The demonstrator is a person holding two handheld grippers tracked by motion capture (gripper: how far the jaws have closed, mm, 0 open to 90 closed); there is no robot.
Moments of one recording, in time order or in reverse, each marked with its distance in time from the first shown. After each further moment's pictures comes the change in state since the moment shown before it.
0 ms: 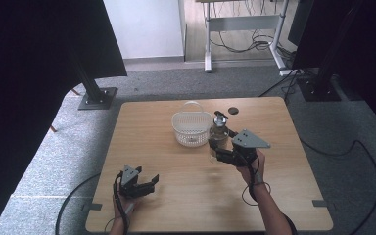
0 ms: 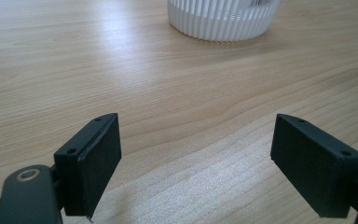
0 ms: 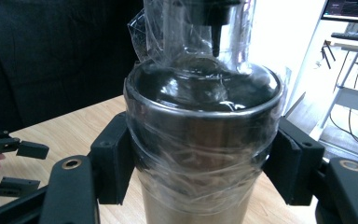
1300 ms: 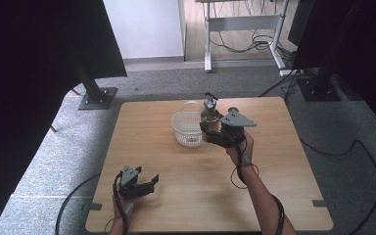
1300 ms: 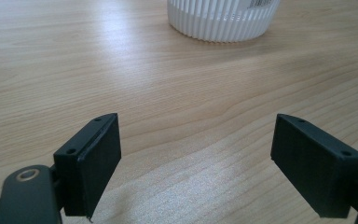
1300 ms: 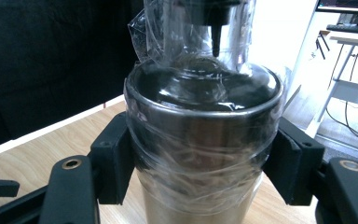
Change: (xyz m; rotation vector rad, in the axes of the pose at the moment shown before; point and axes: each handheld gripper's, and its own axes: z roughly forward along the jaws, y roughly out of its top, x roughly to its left) left arm 0.000 0.000 0.000 -0.004 -0.003 -0.008; right arm -0.012 0.029 0.050 0.028 -0.031 0.034
